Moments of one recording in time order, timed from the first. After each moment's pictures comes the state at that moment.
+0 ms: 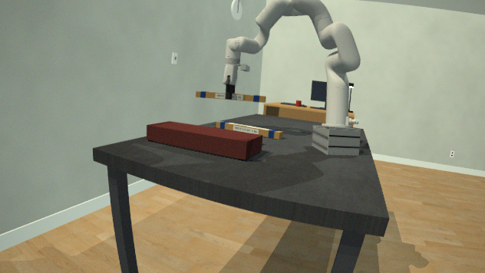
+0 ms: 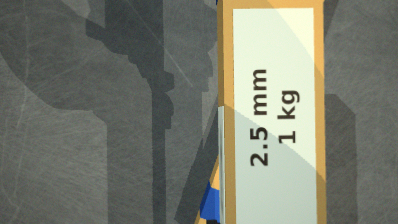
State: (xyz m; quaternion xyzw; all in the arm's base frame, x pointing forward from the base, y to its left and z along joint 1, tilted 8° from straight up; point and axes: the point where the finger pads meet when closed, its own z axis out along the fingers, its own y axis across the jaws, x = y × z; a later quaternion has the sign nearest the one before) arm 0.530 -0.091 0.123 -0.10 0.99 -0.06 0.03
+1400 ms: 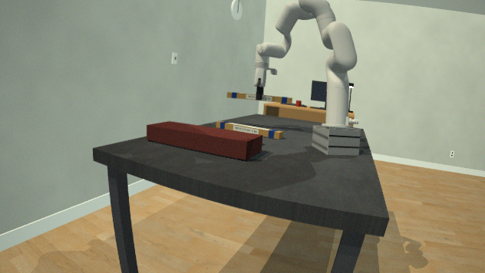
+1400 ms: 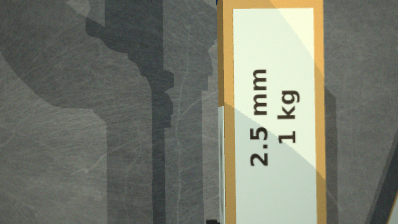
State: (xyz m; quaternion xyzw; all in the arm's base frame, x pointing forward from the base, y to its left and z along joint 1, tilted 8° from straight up) arm 0.436 -0.257 0.137 -0.10 0.99 -0.06 0.03
